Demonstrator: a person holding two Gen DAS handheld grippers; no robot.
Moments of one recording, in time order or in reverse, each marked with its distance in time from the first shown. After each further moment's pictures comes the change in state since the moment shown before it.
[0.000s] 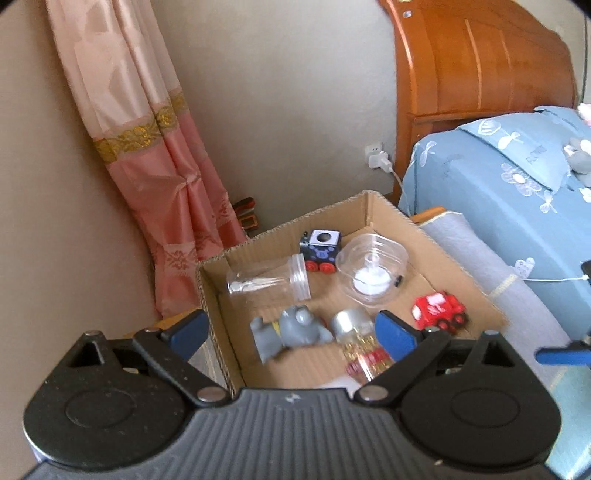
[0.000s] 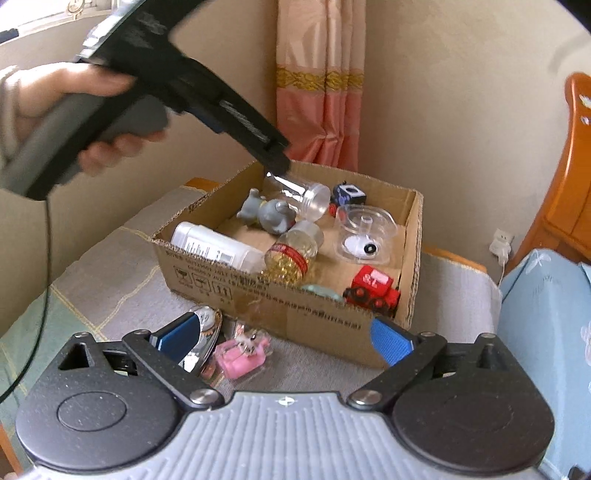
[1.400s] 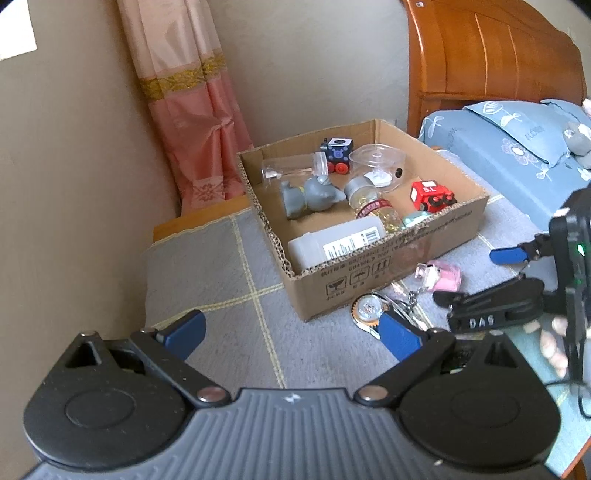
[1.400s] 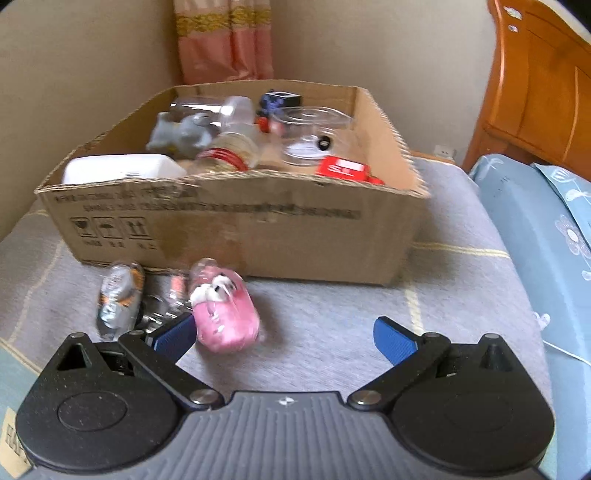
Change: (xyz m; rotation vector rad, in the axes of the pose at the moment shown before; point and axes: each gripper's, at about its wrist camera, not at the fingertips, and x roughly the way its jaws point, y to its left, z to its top) left arm -0.066 0.005 -0.133 -0.068 0.036 0.045; right arm 0.087 0.001 -0.048 0.244 0.108 -0.222
